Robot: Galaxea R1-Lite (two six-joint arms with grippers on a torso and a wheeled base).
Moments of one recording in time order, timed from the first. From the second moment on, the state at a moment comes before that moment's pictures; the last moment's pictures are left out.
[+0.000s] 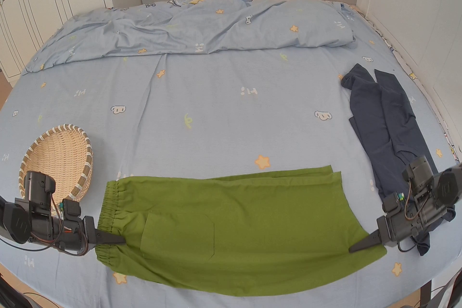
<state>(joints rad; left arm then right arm) 0.15 1.65 -0.38 -0.27 -0.75 -0.30 0.07 1.75 -0.62 0.19 0.73 0.07</state>
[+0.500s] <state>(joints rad) 0.26 1.61 -0.26 -0.26 -0.75 -0.18 0.13 1.71 -0.36 -0.09 0.73 0.07</state>
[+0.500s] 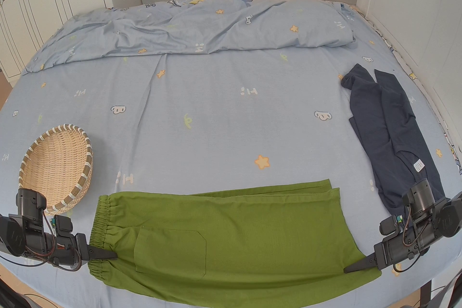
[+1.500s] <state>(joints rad) 0.29 1.38 -0.60 0.34 -0.62 0.07 0.11 1.56 -0.63 -0.14 0.71 0.30</state>
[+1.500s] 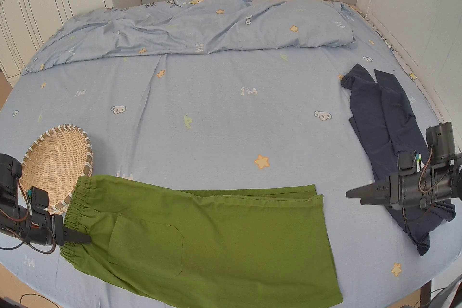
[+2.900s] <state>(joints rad) -0.57 1.28 -1.00 0.53 -0.34 -0.12 0.19 1.56 -0.68 -0.14 0.65 0.32</state>
